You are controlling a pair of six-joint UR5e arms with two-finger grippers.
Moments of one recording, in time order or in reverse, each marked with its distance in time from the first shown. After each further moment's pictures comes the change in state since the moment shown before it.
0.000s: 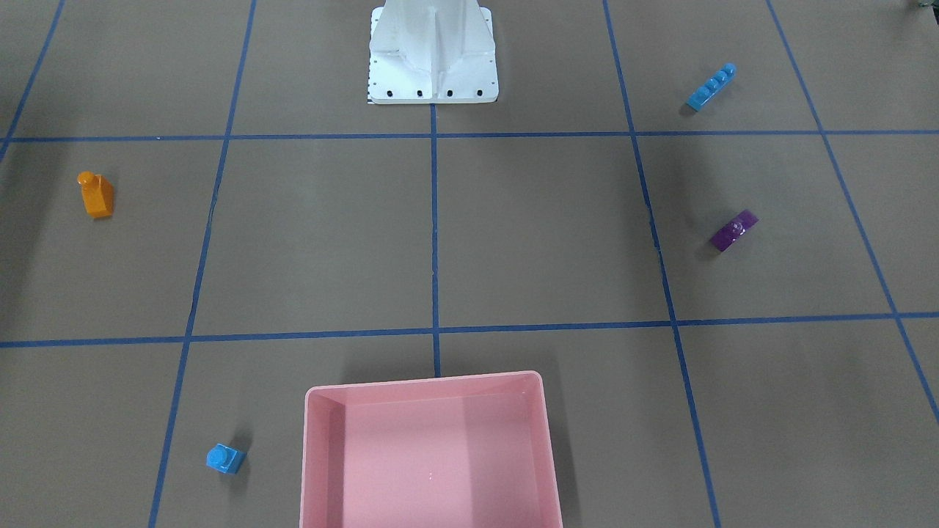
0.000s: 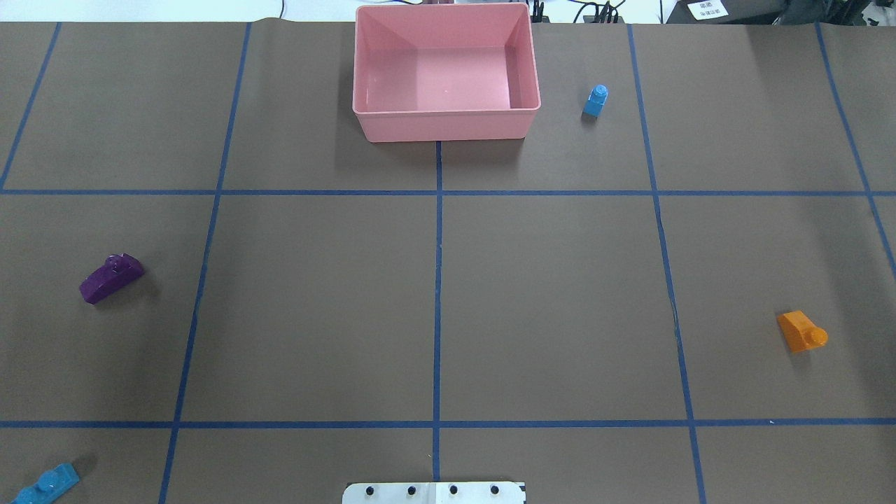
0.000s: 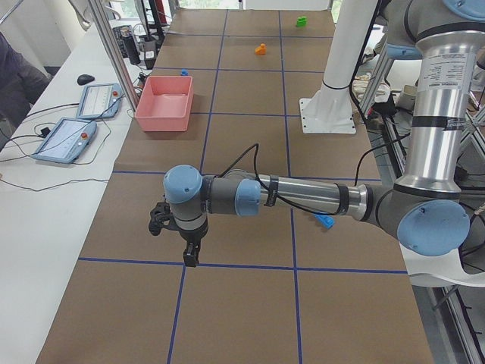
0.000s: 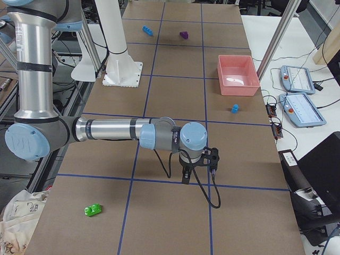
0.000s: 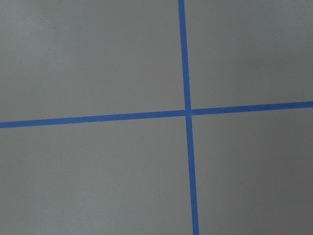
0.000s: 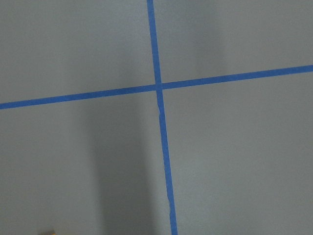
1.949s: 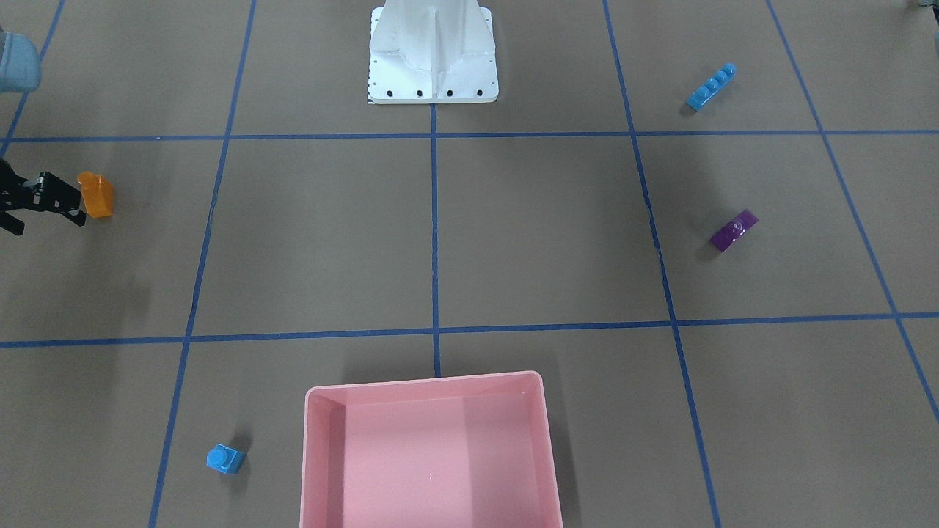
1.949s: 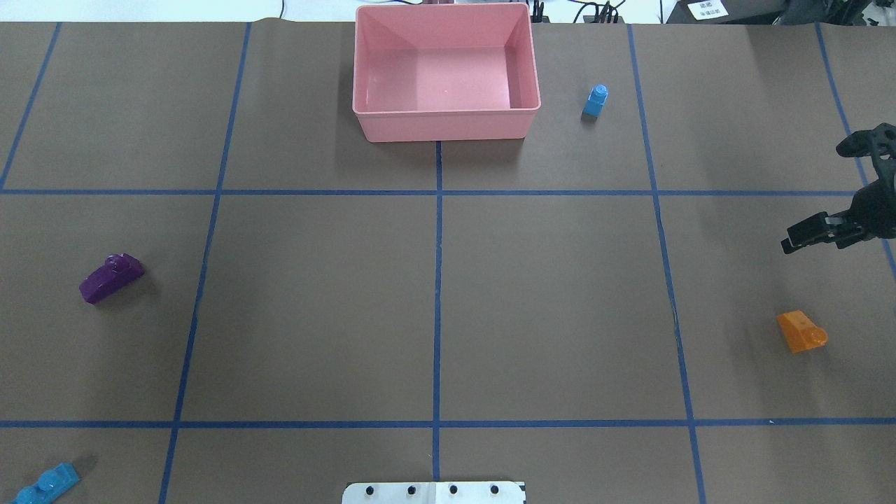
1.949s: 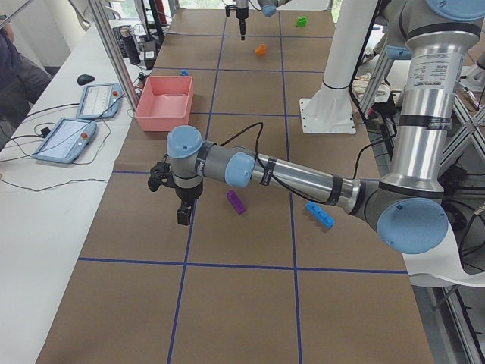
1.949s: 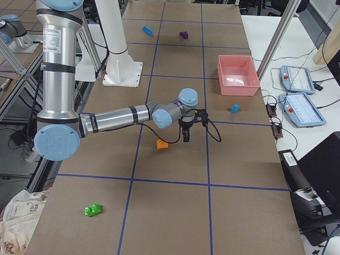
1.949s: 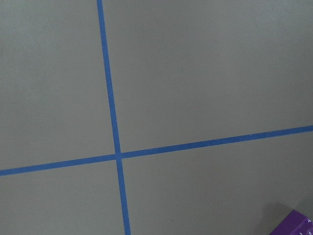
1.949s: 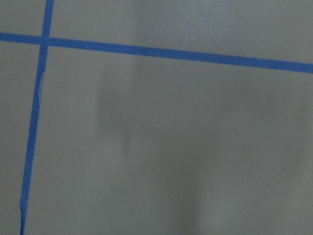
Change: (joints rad) left arm 0.121 -0.036 -0.114 -0.085 -0.006 -0.181; right arm -0.583 -0.048 0.127 0.465 -0.135 0.537
